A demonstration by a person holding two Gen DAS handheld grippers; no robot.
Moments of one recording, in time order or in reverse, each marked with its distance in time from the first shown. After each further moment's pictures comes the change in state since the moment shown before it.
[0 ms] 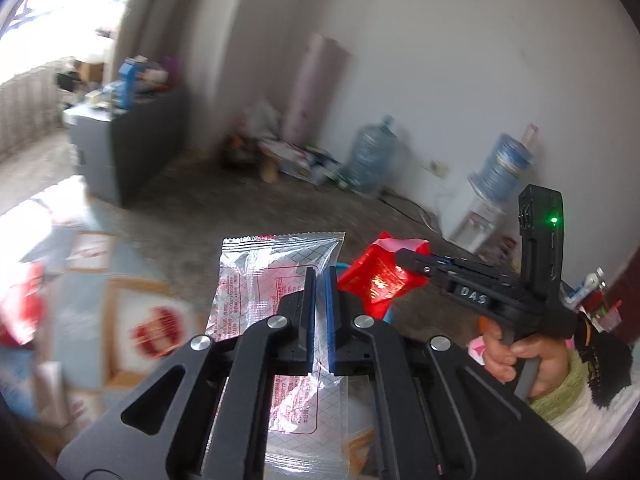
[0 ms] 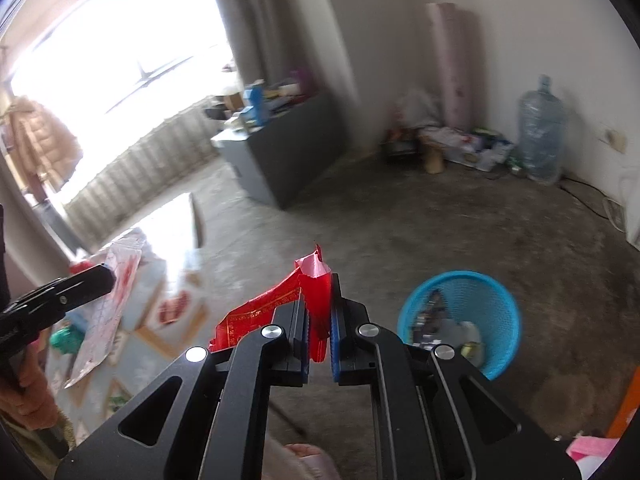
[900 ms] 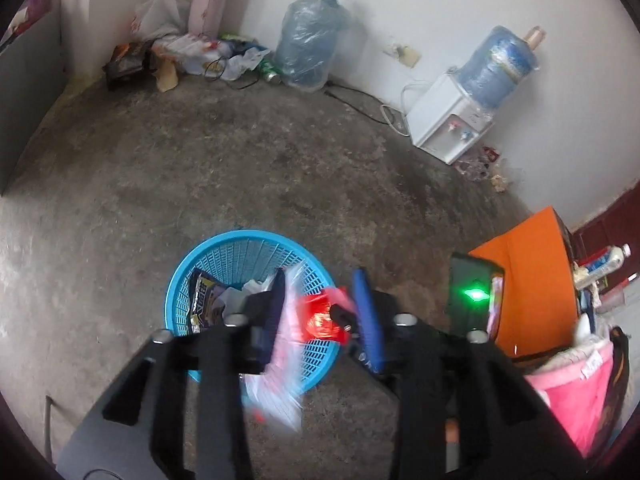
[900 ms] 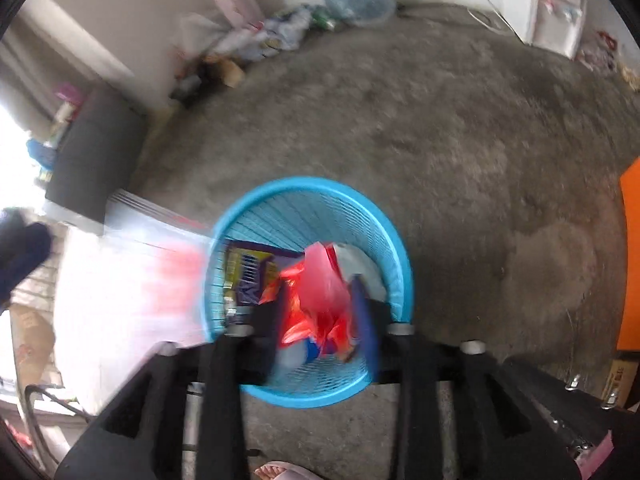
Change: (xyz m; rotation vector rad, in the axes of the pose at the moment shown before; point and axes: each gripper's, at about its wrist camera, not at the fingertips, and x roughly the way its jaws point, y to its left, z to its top) left arm 0.365 -0.103 0.021 0.064 0.408 -0.166; right arm 0.178 -0.272 -0.077 0.596 0.264 -0.345
